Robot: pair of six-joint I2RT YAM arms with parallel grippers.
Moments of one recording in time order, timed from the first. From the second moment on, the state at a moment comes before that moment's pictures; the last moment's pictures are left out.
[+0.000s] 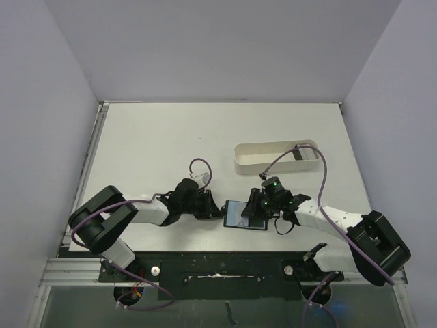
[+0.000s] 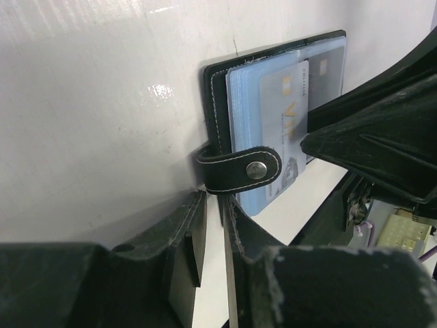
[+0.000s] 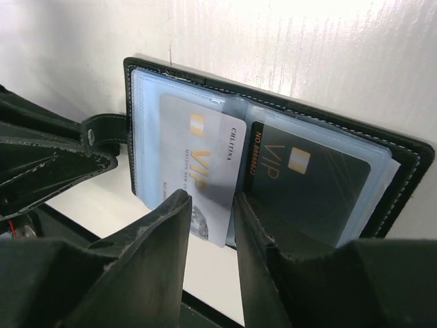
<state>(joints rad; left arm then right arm) -0.78 1.60 0.49 0.42 0.33 -0.88 0.62 1.25 0.47 -0.15 -0.20 0.76</state>
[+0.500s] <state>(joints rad) -0.78 1.60 0.47 0.45 0.35 -0.91 0.72 1.32 0.56 -0.20 -0.09 0.79</state>
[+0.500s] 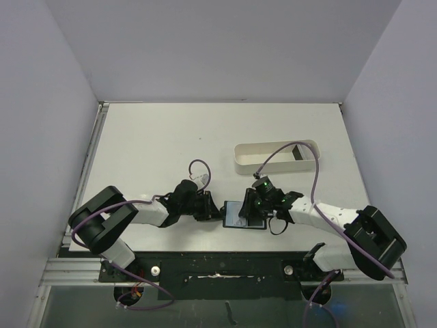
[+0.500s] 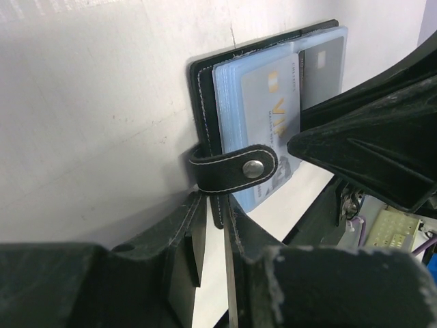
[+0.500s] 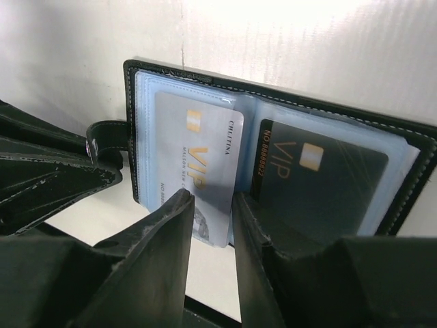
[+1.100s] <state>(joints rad) -0.78 1.56 0.47 0.45 0.35 -0.93 0.73 1.29 0.56 -0.23 -0.04 0.80</state>
